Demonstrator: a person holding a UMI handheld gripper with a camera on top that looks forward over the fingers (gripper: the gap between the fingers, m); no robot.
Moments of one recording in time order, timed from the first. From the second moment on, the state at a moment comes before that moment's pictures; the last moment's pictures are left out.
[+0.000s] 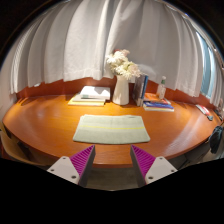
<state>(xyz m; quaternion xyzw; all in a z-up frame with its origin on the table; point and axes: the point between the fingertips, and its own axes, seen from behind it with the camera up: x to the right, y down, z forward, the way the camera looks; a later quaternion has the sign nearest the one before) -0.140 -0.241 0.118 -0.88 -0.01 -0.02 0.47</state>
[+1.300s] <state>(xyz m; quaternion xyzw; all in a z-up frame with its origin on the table) -0.103 -0.044 0.134 -0.88 -0.02 -0.13 0.46</state>
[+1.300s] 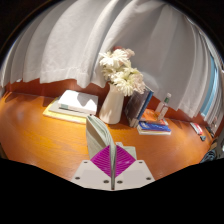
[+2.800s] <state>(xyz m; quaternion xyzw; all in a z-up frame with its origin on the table) -0.138 -0.235 0.287 -0.85 -0.01 -0.01 0.52</state>
